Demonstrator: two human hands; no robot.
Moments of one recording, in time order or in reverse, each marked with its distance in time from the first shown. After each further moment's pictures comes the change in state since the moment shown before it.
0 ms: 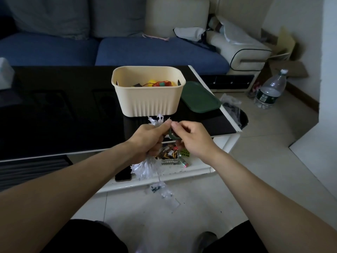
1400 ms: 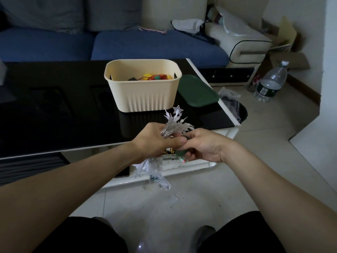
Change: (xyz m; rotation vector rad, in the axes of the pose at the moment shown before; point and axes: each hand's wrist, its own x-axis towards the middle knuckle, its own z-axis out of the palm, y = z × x) left_hand -0.008 -0.006 0.018 0.309 -0.153 0.230; right_hand -0.002 0.017 -0.032 0.240 -0.386 0.517
